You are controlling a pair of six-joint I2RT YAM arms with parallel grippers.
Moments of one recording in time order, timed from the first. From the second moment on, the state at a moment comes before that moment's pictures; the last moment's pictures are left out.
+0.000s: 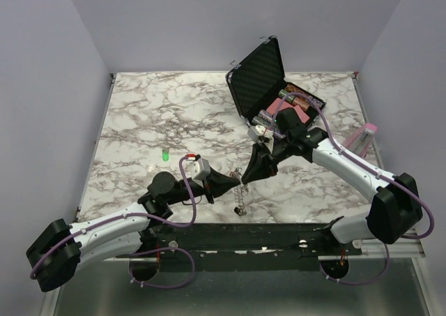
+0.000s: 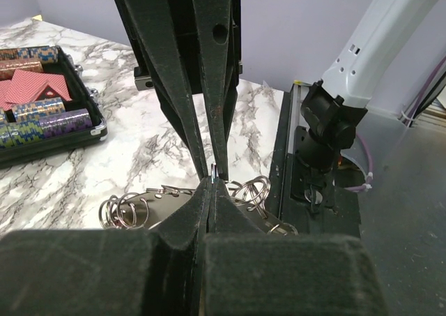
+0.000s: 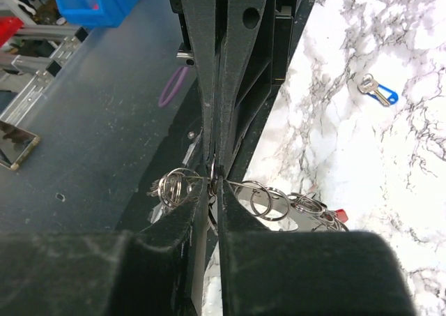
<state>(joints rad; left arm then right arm) -0.90 0.87 0.27 0.78 0.42 -0.26 0.58 1.41 1.06 -0.59 -1.37 -0.68</state>
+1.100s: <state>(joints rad) -0.90 0.87 0.57 0.17 0.37 -0.07 0.58 1.42 1.14 -0.84 -1.05 -0.93</state>
